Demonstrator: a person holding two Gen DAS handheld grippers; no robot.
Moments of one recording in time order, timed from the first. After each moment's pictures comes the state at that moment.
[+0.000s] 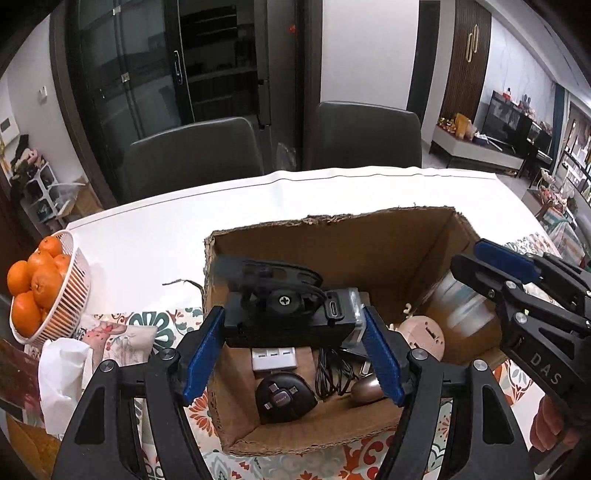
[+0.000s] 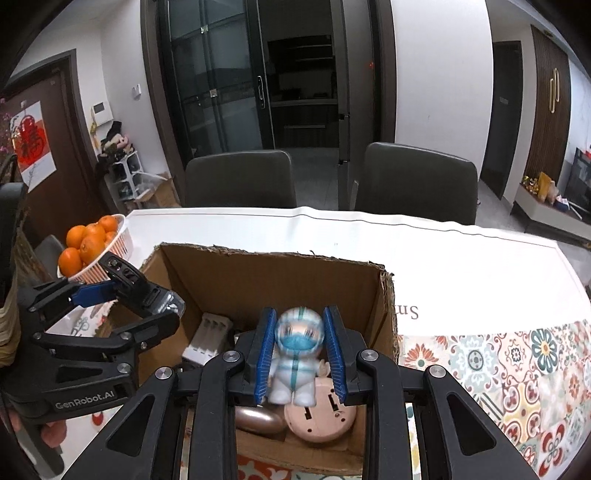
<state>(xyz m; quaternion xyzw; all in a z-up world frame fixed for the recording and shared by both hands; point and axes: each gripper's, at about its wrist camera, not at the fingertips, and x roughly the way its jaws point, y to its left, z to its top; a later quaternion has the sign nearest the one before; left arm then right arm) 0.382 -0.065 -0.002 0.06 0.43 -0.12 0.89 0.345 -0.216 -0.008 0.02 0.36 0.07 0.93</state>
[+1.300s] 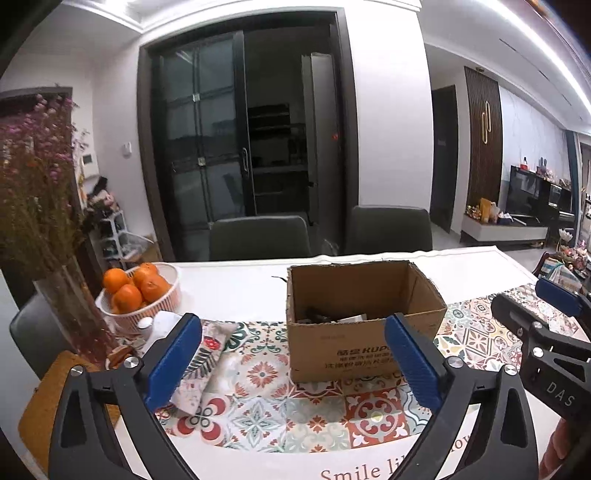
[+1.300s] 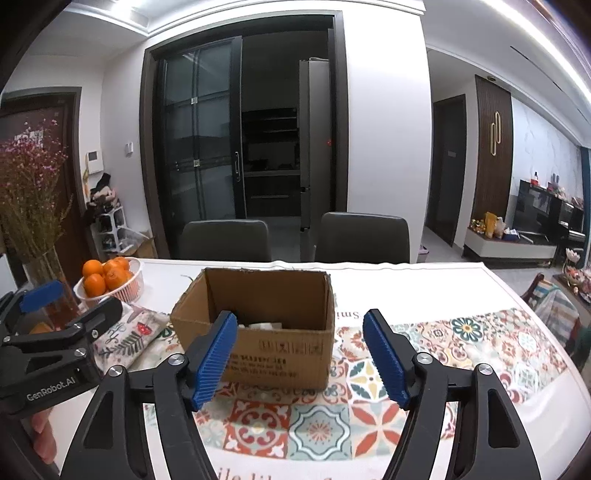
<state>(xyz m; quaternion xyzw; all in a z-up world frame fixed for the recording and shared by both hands) 0.149 -0.022 0.081 0.04 0.22 -0.03 0.97 0.136 -0.199 0.066 0.01 0.22 -0.02 0.97</state>
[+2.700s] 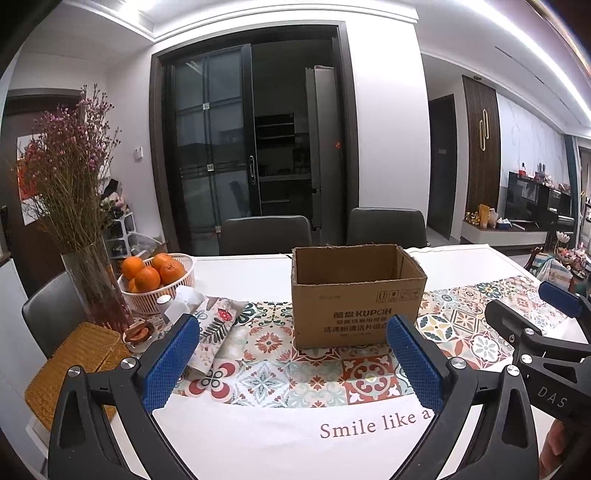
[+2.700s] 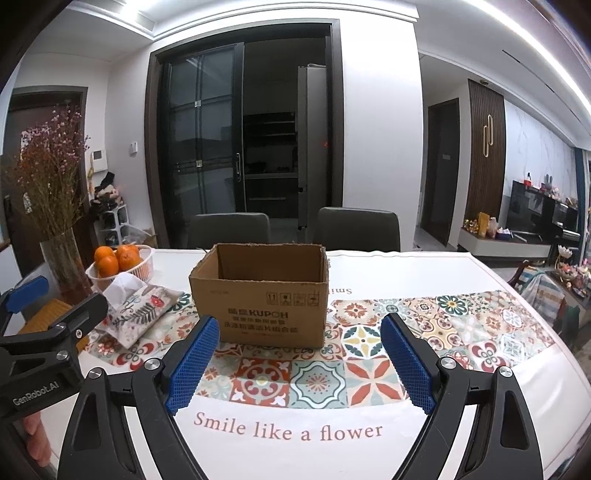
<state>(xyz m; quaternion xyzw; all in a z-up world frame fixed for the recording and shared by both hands) 0.059 -0.016 0.066 0.04 0.20 -0.02 0.98 0.055 -0.190 0.044 0.01 0.21 -0.02 0.98</state>
